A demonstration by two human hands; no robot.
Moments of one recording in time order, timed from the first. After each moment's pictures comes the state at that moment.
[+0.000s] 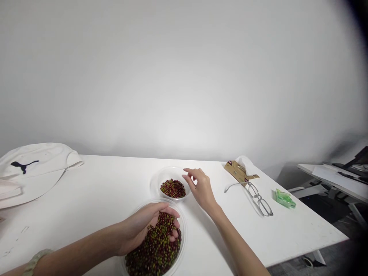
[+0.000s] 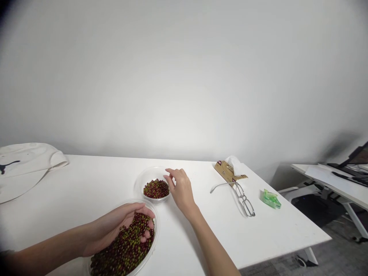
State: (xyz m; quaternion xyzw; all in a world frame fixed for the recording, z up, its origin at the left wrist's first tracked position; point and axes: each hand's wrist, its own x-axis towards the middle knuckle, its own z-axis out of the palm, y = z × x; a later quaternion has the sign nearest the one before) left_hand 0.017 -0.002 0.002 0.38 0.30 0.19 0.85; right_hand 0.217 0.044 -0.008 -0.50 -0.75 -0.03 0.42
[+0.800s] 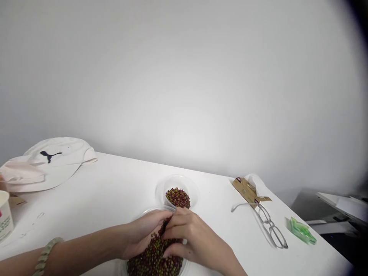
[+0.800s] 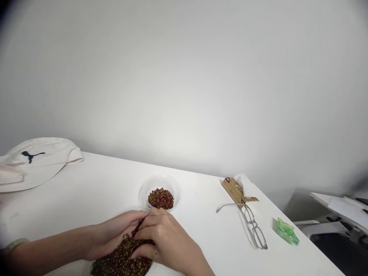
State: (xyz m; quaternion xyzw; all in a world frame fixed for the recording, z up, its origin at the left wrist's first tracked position) left_hand 0.022 -0.003 -0.006 0.40 0.31 0.24 0.83; right_hand 0.179 -0.016 0.018 -0.26 -0.93 0.15 0.19
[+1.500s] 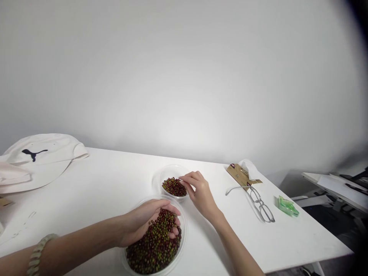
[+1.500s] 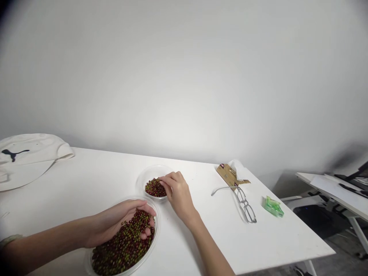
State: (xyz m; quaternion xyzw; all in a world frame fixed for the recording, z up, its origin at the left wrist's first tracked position) left_hand 0.016 -0.003 -0.003 0.40 0.30 0.20 0.84; right_hand 0.206 0.023 0.007 -0.44 -0.80 0.02 0.42
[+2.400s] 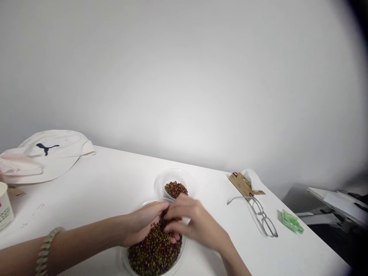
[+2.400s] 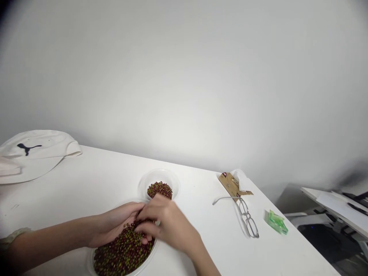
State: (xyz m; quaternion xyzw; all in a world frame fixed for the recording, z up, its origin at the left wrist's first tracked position) left_hand 0.022 -0.005 0.002 0.39 0.33 0.21 0.84; right_hand 0.183 -0.010 0.022 -0.30 -0.91 0.16 0.24
